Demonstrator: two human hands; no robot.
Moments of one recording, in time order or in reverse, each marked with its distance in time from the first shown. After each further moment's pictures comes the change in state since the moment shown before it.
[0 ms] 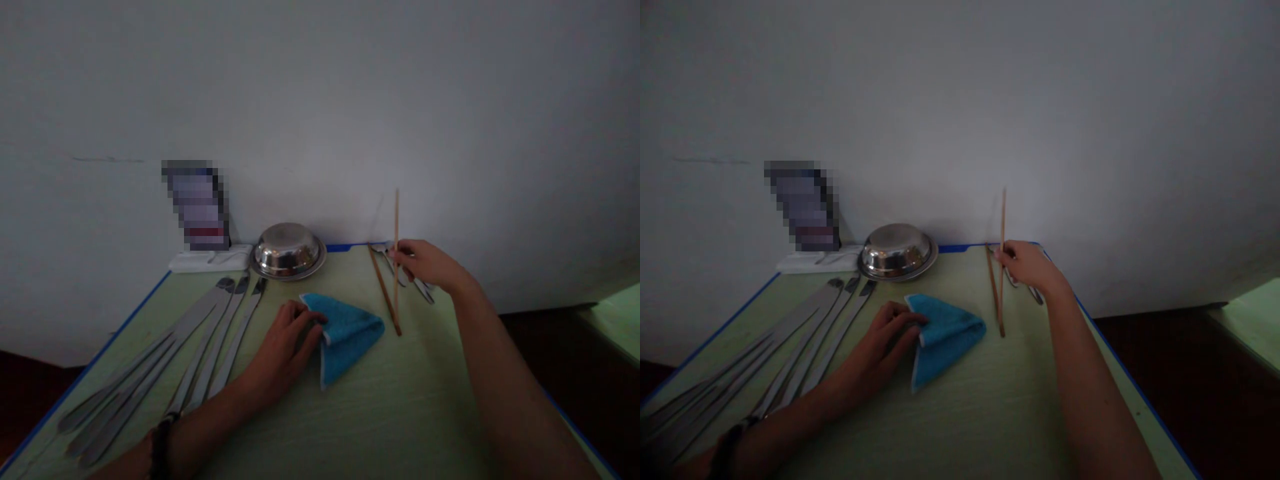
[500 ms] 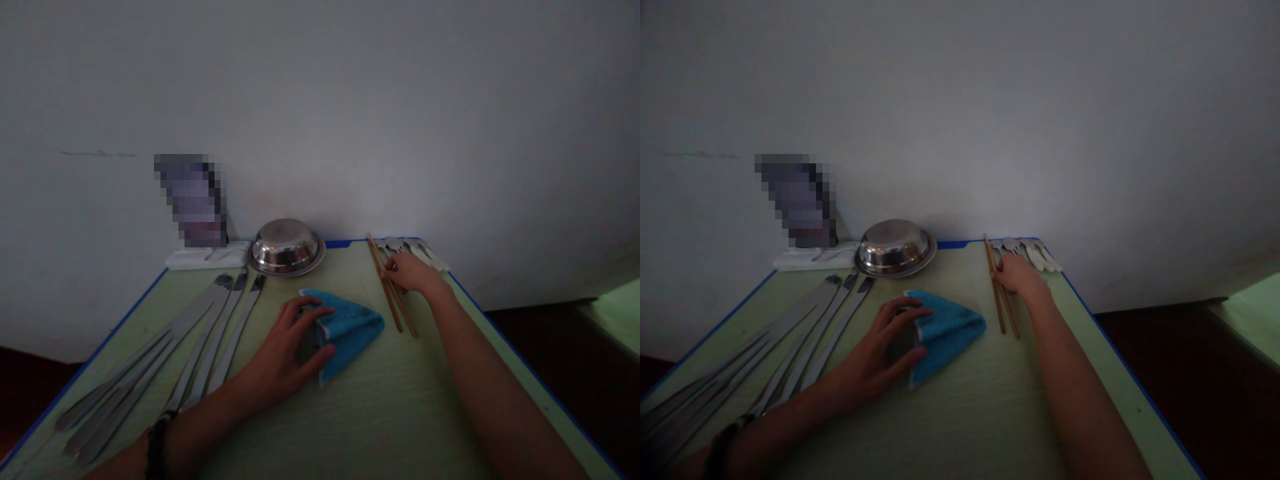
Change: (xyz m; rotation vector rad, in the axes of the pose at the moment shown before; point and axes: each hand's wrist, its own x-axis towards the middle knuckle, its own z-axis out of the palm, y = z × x) left_hand -0.003 0.006 -0.004 0.061 -0.085 0.099; right_hand 0.009 0.016 0.032 -0.404 -0.181 0.222
